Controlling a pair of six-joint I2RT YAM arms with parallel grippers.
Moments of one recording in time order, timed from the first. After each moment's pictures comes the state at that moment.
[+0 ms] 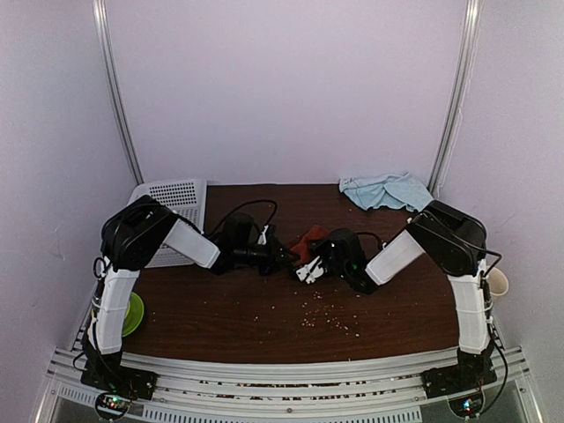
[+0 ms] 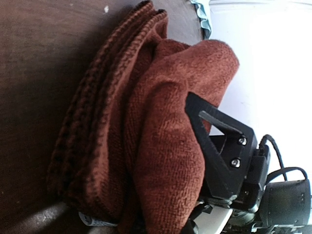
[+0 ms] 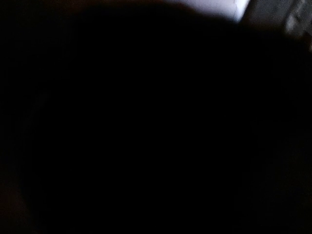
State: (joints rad) left arm -0.68 2.28 1.23 0.63 0.66 -1.17; right arm 0.72 2.16 1.00 0.77 0.23 -1.71
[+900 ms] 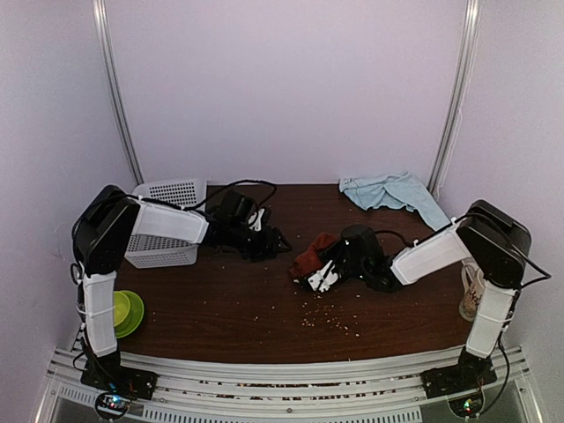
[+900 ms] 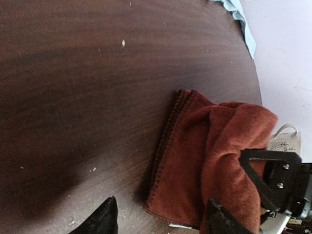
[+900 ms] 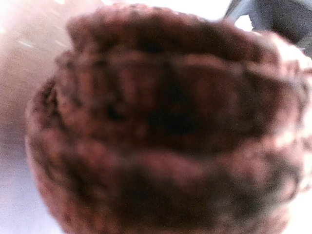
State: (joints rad) left arm -0.68 2.06 1.33 0.00 0.44 -0.70; right arm 0.76 1.84 0.82 0.51 0.14 -1.67
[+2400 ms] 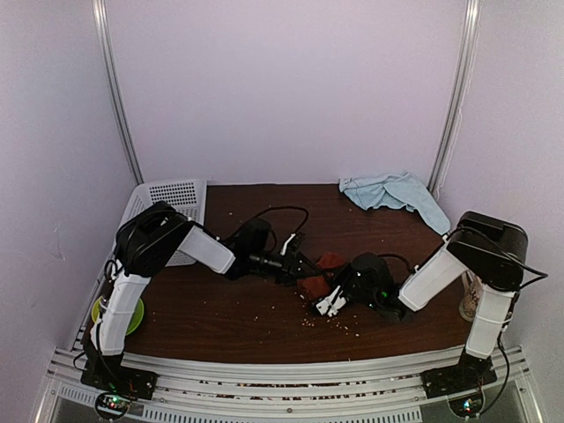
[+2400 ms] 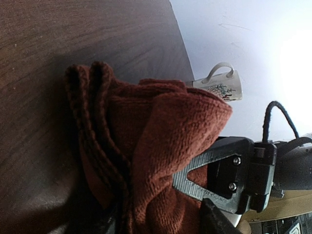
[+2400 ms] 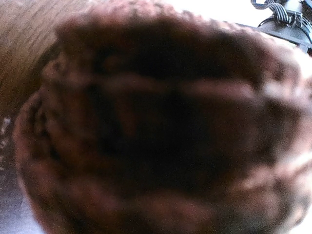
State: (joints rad) left arm -0.76 2.37 1.34 0.60 0.92 -0.91; right arm 0.84 1.85 0.57 0.83 0.20 -1.70
